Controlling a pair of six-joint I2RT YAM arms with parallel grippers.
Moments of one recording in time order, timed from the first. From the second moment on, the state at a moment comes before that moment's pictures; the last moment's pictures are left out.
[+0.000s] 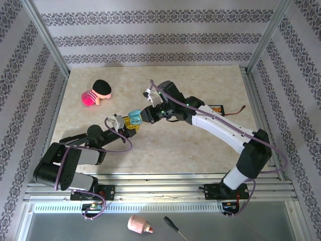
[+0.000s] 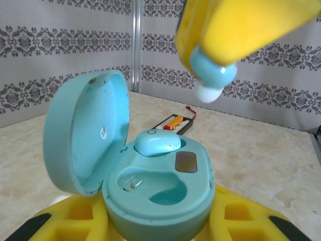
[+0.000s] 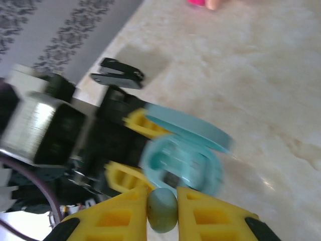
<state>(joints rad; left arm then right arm) -0.22 1.41 0.22 1.29 0.78 -0.09 0.79 1.61 1.46 -0.55 -0.45 0.35</state>
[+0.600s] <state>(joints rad) -0.26 1.42 0.23 1.29 0.76 -0.08 0.82 1.73 1.52 -0.53 -0.49 0.35</state>
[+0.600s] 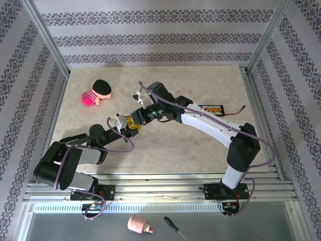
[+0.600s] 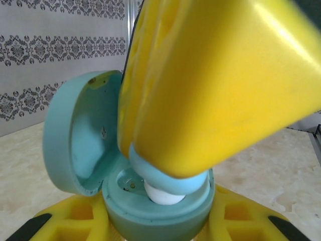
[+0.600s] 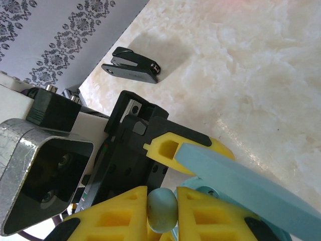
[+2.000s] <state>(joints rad) -0.26 1.43 0.24 1.28 0.74 -0.08 0.81 1.67 1.49 -0.53 -0.43 0.36</state>
